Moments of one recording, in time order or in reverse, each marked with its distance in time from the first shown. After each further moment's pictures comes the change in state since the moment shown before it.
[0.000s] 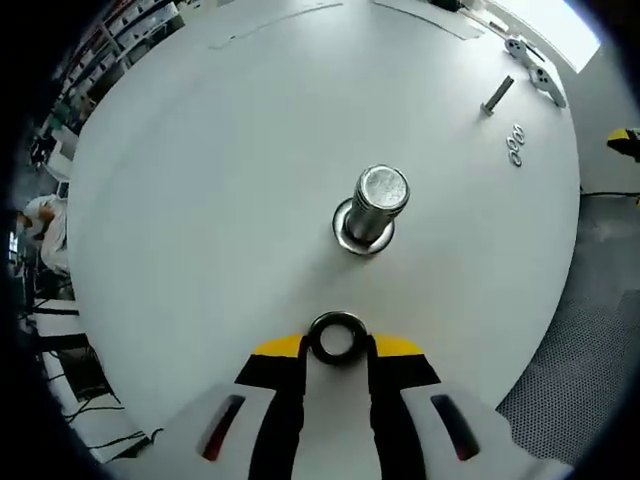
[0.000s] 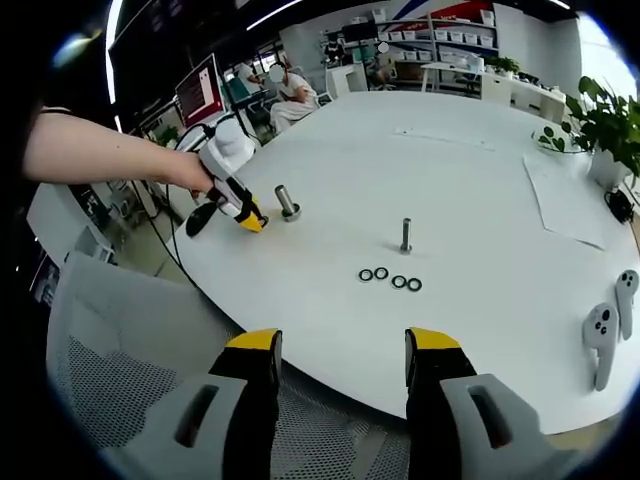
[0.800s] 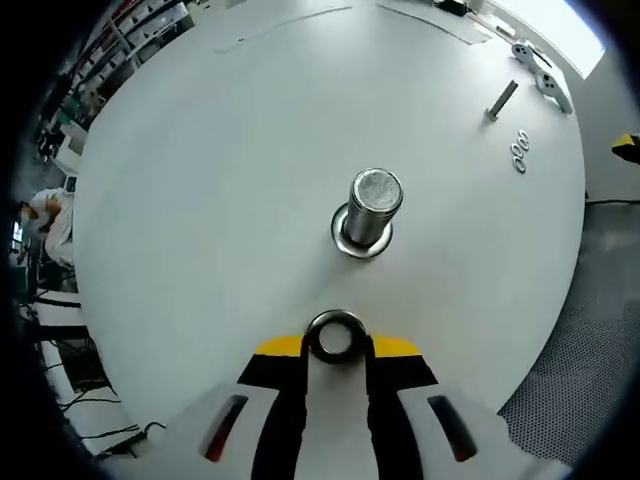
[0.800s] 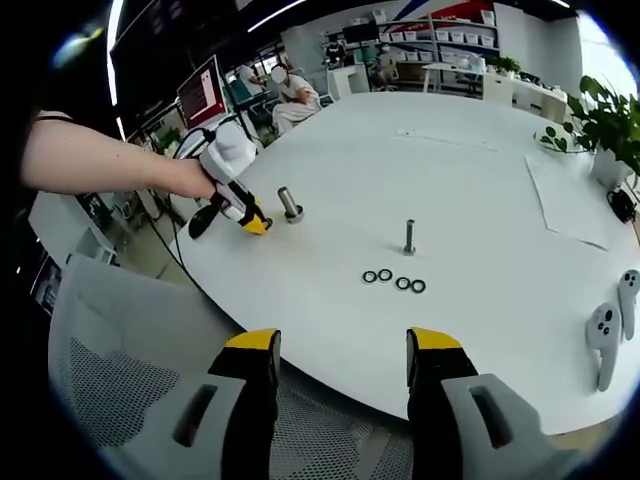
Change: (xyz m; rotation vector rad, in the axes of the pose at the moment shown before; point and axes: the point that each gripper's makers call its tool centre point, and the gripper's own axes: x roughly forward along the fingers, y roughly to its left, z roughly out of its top) left arm 0.007 0.011 0.003 -0.061 -0.059 0.016; right arm 0.001 0.003 0.001 0.004 -0.005 0.010
